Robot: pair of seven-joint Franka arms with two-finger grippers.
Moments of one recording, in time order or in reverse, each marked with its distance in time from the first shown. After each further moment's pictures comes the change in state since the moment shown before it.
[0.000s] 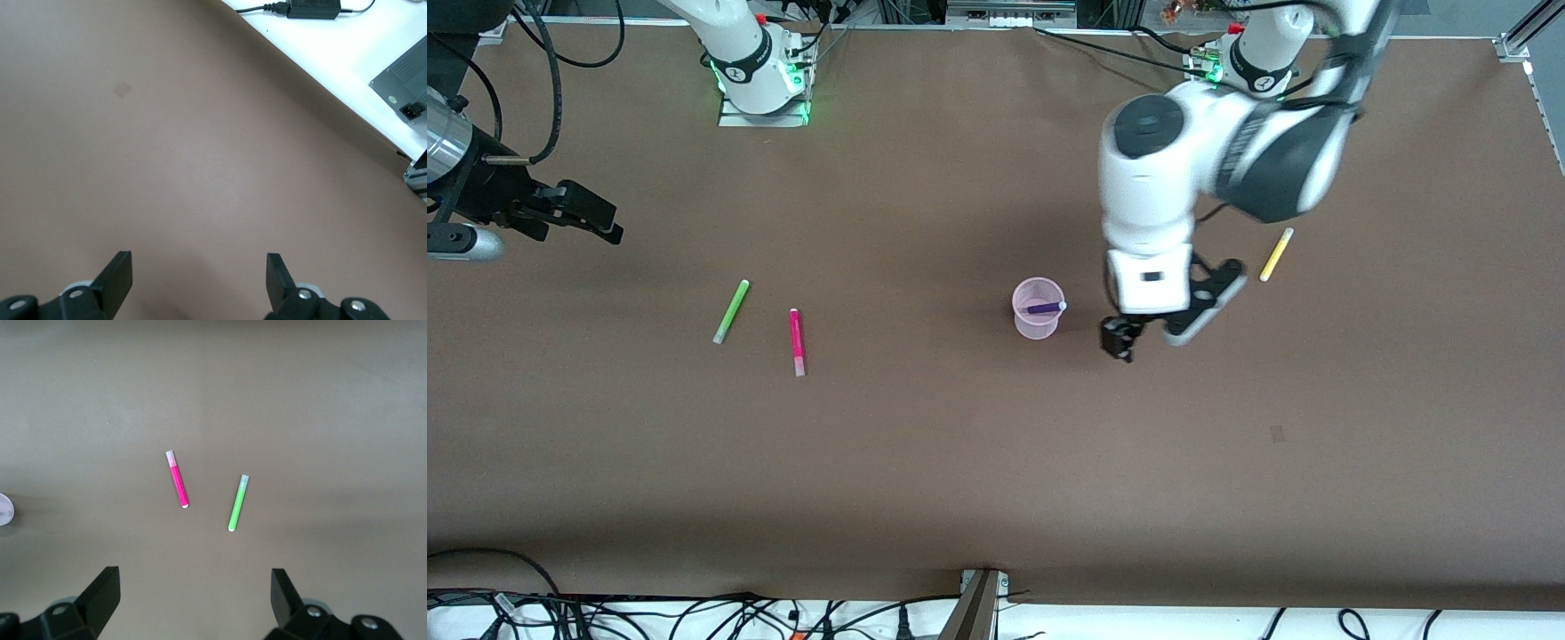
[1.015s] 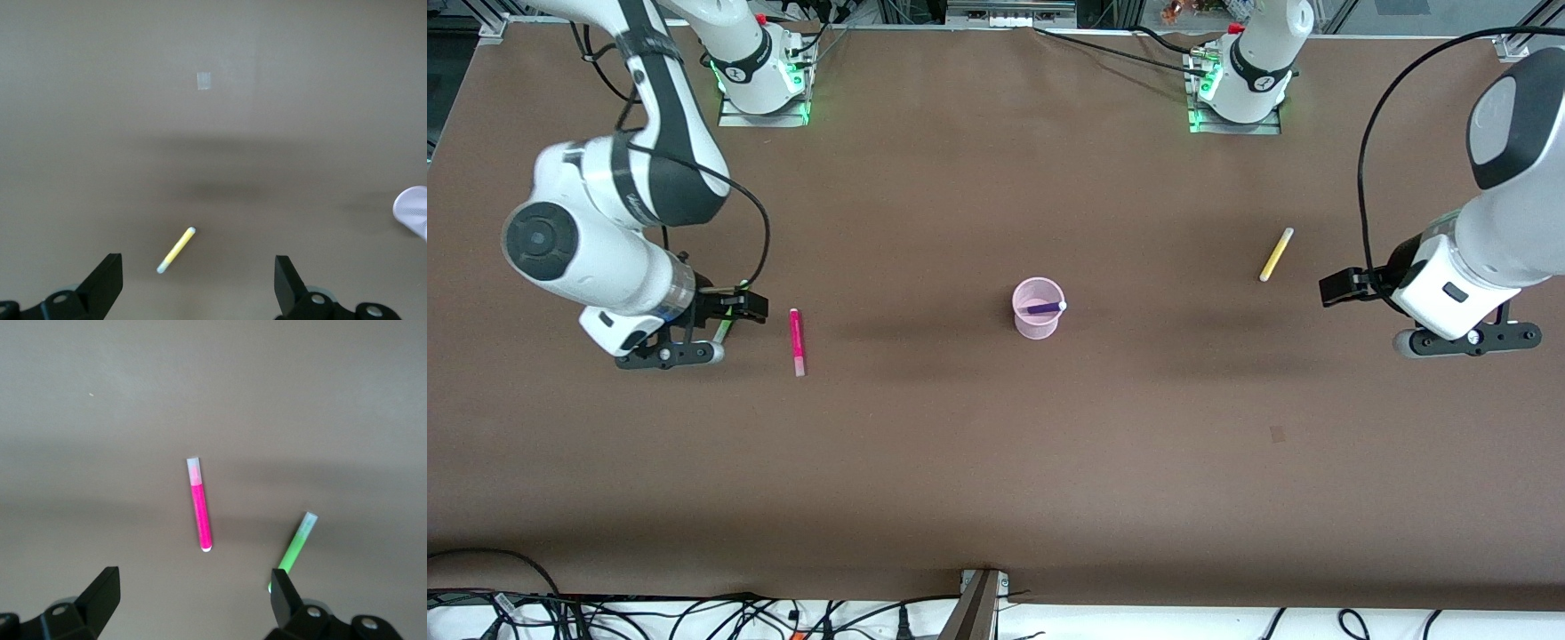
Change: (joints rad) left arm 0.411 -0.059 0.000 0.113 -0.274 -0.437 1.204; right arm 0.079 0.262 0.050 -0.258 0.036 0.431 -0.051
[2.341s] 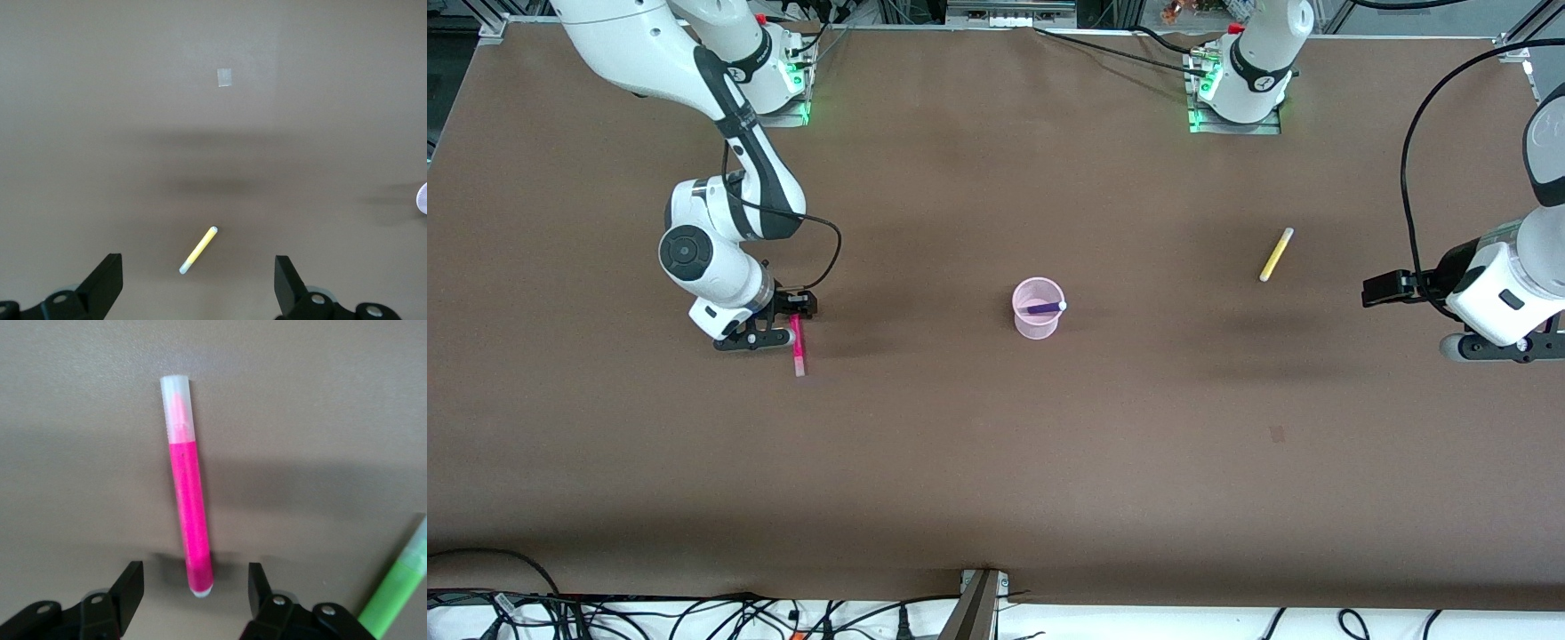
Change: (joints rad) left arm -0.069 -0.008 0.172 -0.002 -0.058 0.000 0.117; right arm 0.000 0.124 0.064 -0.343 0.000 0.483 -0.004
